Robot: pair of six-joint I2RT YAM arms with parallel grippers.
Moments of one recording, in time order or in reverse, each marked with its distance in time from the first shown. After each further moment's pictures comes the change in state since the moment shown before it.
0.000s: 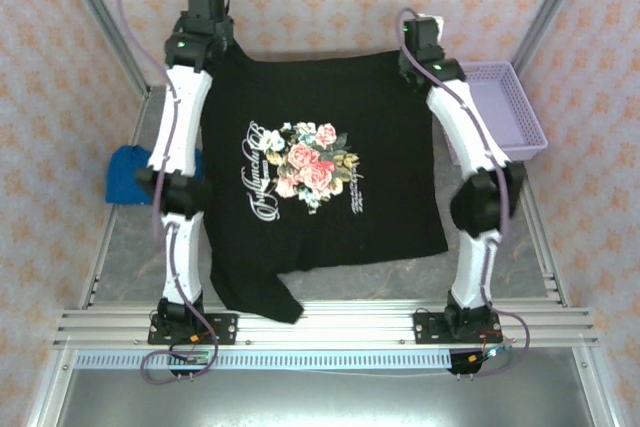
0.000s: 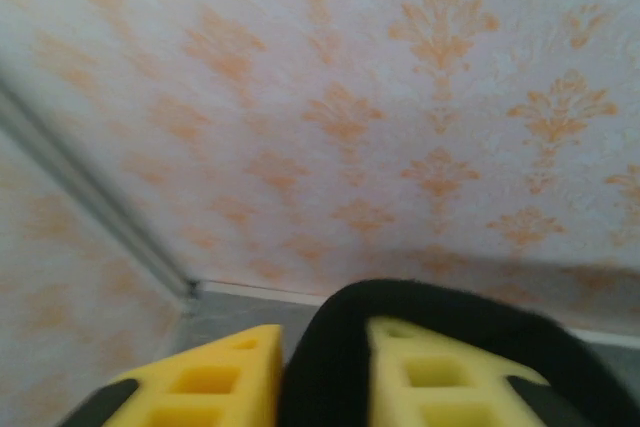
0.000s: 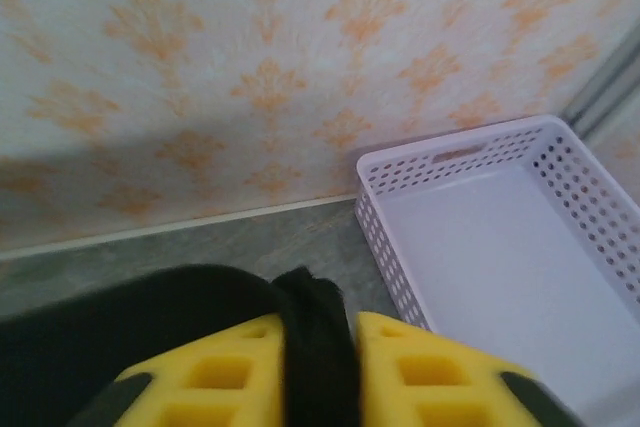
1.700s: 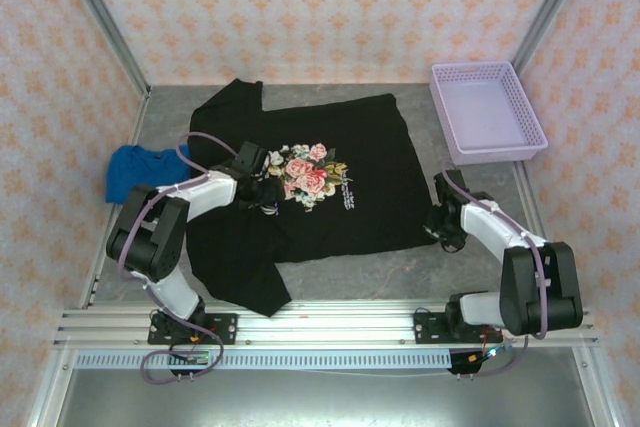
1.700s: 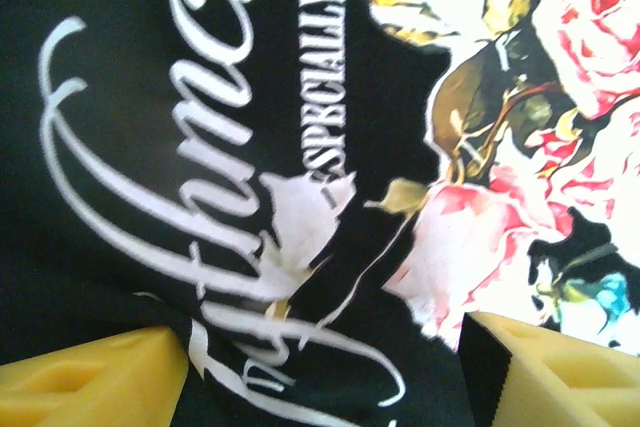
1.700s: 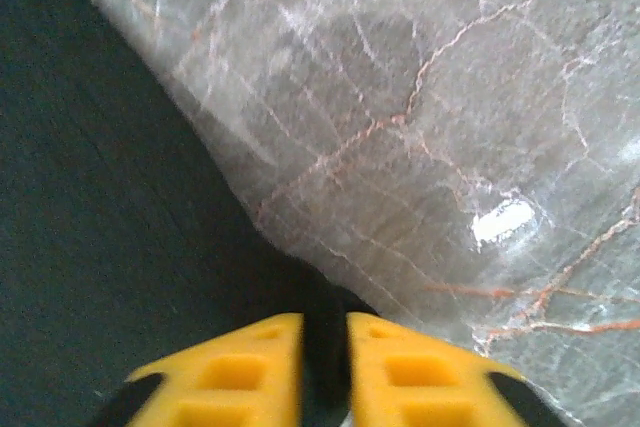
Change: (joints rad) left arm -0.212 -0.671 -1.953 0.569 0.489 -0.574; right arm -0.154 -0.806 -1.573 0.010 -0.416 0.536
